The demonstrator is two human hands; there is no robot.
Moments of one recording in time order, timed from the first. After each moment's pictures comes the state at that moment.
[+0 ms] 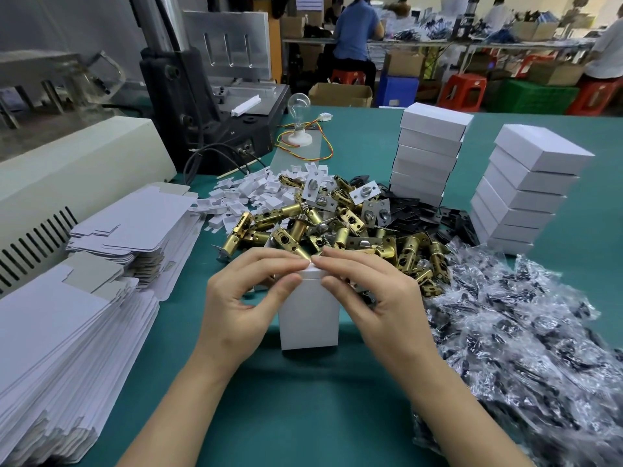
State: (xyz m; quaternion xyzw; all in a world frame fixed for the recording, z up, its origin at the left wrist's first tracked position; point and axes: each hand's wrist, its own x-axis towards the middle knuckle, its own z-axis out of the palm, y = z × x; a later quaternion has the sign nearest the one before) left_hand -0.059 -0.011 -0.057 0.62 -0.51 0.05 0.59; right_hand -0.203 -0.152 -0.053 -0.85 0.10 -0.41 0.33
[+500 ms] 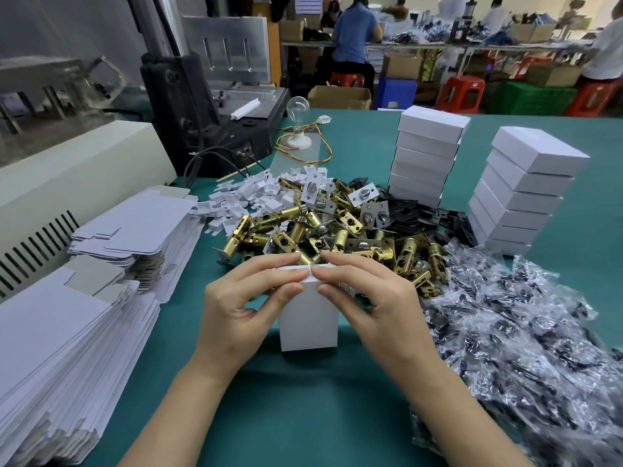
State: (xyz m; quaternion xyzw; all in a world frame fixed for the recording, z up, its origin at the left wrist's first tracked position) left_hand -0.054 -0.010 -0.067 0.61 -0.54 0.09 0.57; right_hand -0.205 -0.151 -0.054 -0.85 0.09 -0.40 0.32
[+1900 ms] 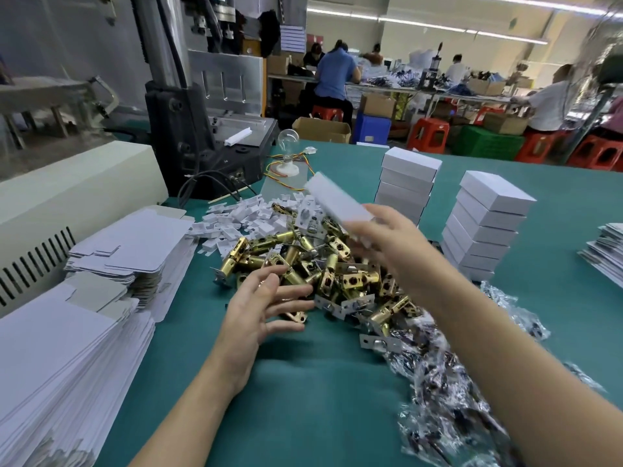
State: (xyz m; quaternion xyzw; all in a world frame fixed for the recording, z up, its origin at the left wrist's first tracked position) left_hand -0.059 -0.019 -0.065 0.51 -0.27 -0.33 0.75; right_hand -0.178 -0.203 0.041 -0.71 0.30 -0.22 0.60
